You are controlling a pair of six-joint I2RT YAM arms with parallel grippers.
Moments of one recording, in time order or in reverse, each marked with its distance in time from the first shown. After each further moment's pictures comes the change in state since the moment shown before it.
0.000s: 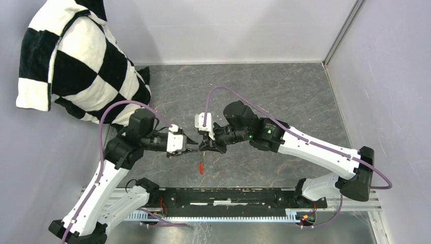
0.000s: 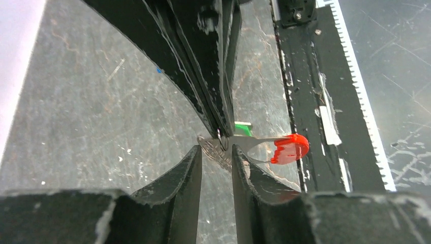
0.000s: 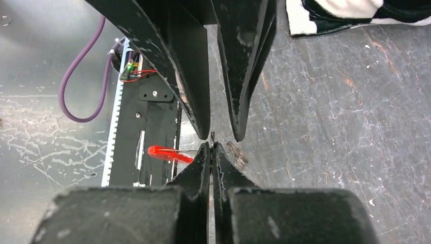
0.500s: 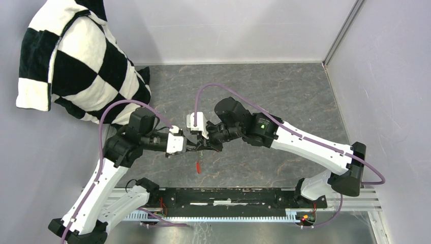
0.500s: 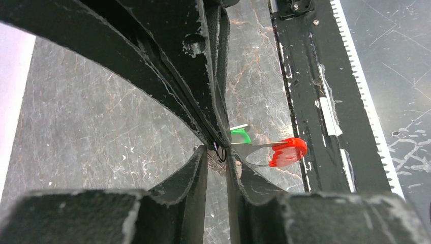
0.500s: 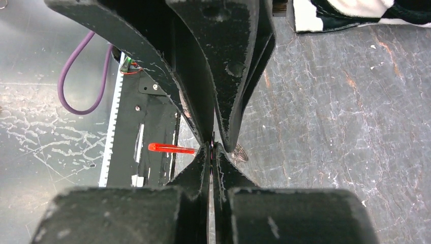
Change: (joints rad) left arm 0.000 0.035 0.045 -0.098 -0.009 0.094; right arm 0.019 0.089 0.150 -0.135 0.004 -0.053
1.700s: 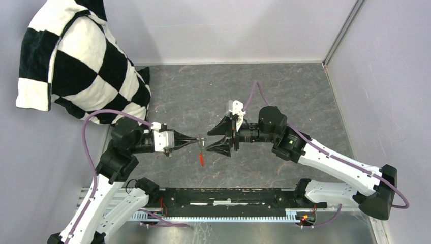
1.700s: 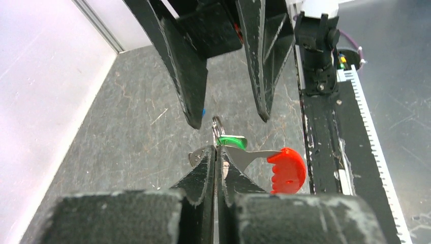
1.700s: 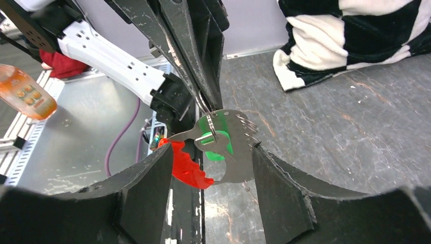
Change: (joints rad) left arm 0.000 -0.173 -0.123 0.451 0.005 -0.427; right arm -0.128 -0.349 -0.448 0.560 -0.077 0.387
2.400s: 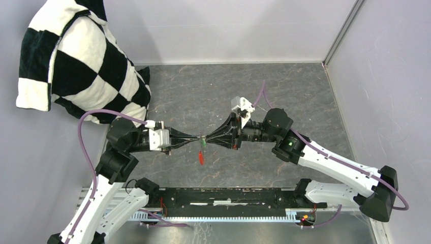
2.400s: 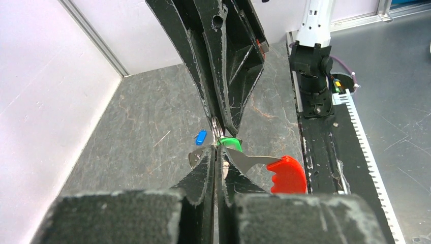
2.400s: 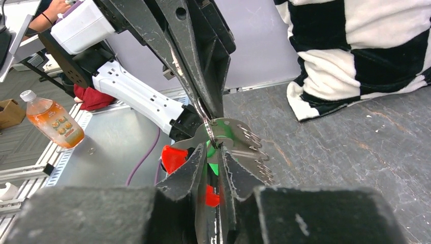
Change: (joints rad) left arm 0.000 -0.002 -0.003 0.166 0.037 -0.143; right arm -0.021 -0.018 -0.087 0.259 -0.046 0.170
